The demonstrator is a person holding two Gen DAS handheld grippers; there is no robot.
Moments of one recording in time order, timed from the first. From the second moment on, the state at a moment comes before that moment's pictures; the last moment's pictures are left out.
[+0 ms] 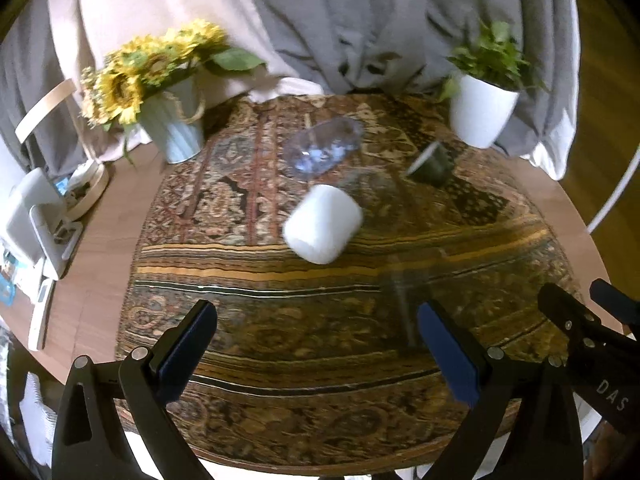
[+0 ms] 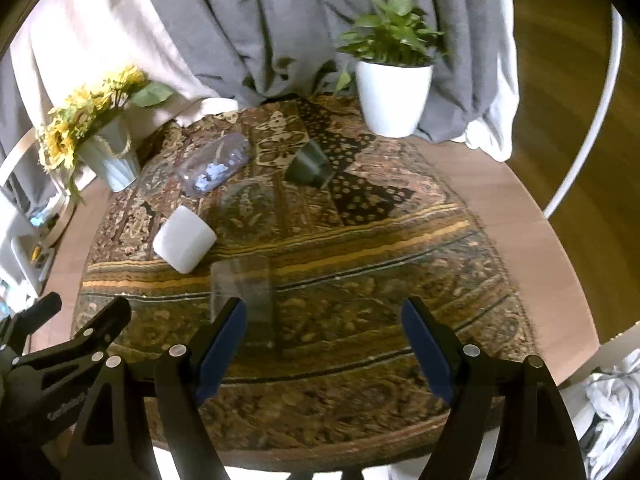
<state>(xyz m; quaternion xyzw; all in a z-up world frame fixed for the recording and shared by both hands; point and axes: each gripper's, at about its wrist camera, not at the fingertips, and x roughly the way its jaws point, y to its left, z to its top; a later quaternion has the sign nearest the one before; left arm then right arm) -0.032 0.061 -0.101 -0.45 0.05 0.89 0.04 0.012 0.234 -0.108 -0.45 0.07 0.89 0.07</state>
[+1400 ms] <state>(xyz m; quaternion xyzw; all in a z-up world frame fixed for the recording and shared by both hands) -0.042 0.154 -0.193 -0.50 0.06 0.86 0.06 0.016 0.323 -0.174 -0.50 0.07 0.86 0.05</state>
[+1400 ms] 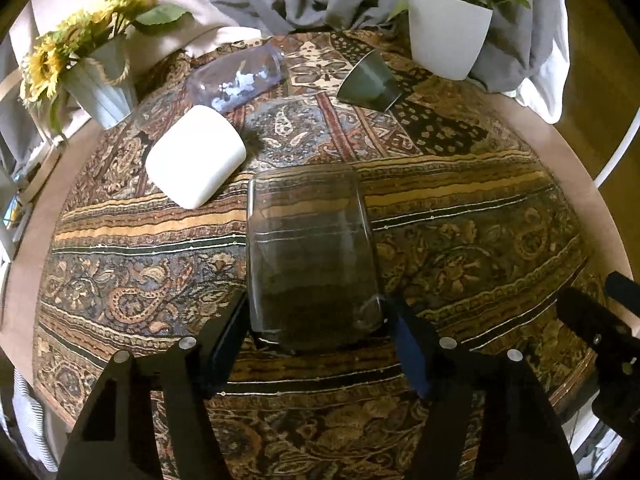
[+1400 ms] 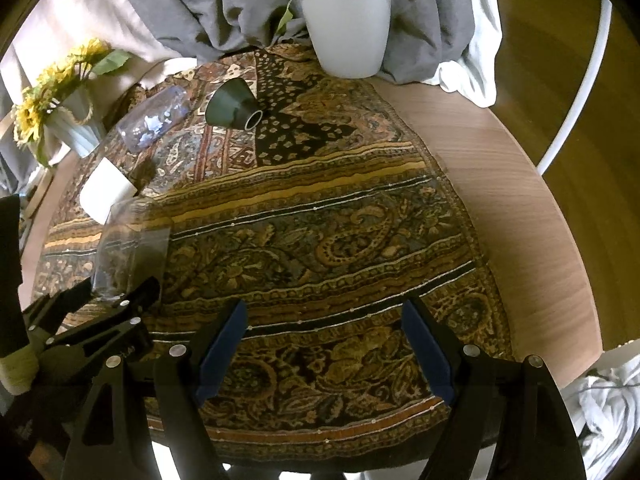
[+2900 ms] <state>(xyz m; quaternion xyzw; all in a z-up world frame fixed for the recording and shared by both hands) -0.128 0.149 -0.148 -0.49 0.03 0.87 0.07 -0.038 0.316 -0.124 -0.43 0.10 0.90 0.07</state>
